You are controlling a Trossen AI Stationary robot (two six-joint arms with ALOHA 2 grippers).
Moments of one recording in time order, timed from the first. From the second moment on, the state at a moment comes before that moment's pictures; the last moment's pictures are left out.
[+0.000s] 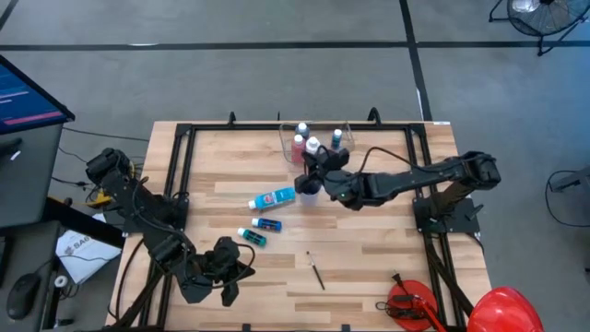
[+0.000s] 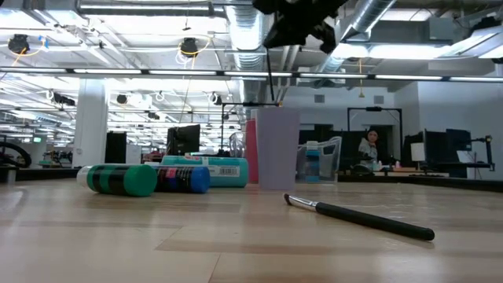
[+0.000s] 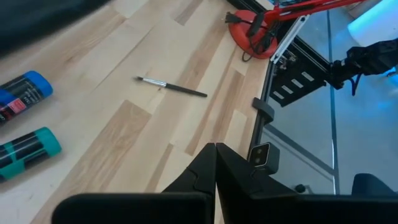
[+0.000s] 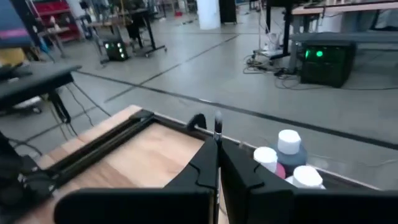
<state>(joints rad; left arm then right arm) -0.84 1.40 1.05 -0.43 -0.65 -1.16 0.11 1.60 1.13 0.16 0.97 0.42</state>
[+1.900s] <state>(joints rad) -0.83 1.40 1.05 -0.44 -0.73 -1.08 0.26 1.41 0.99 0.15 0.79 0.68</state>
